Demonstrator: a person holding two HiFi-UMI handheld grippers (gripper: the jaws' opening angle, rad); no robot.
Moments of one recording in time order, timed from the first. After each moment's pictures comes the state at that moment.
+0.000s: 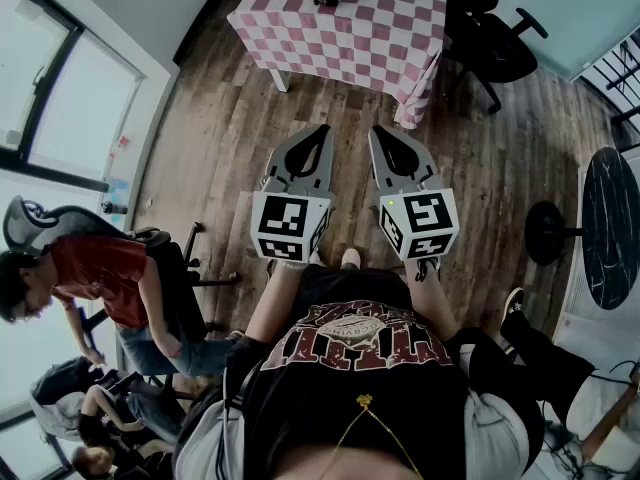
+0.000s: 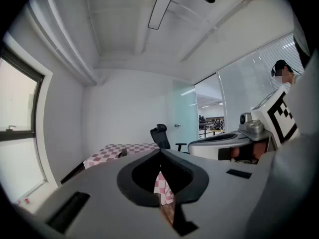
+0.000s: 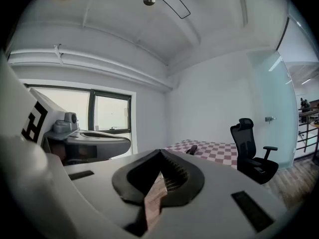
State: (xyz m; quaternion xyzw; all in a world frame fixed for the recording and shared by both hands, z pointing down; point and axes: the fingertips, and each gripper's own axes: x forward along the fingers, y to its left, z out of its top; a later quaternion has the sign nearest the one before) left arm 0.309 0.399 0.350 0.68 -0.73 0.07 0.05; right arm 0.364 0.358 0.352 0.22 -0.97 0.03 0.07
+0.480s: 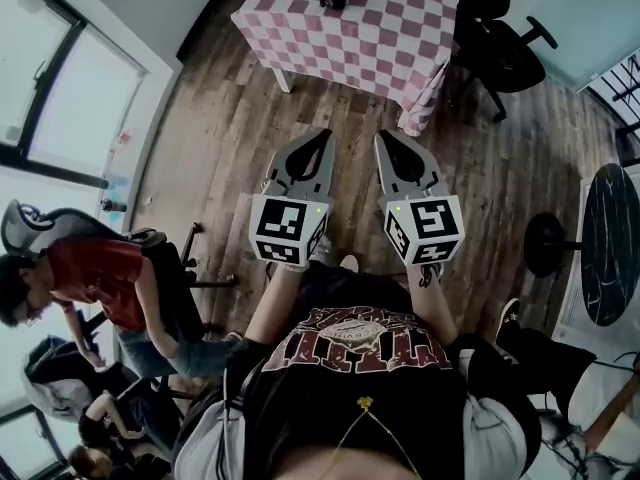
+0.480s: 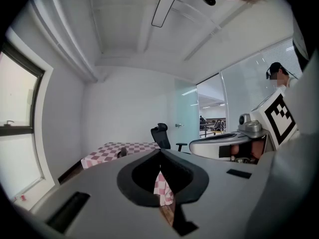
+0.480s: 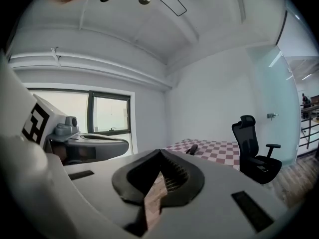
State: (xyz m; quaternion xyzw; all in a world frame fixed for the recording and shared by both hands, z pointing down) left arm 0.289 0.366 0.361 0.69 -0.72 0.06 0.06; right arm 0.350 0.321 0.360 0.22 -0.97 0.04 0.07
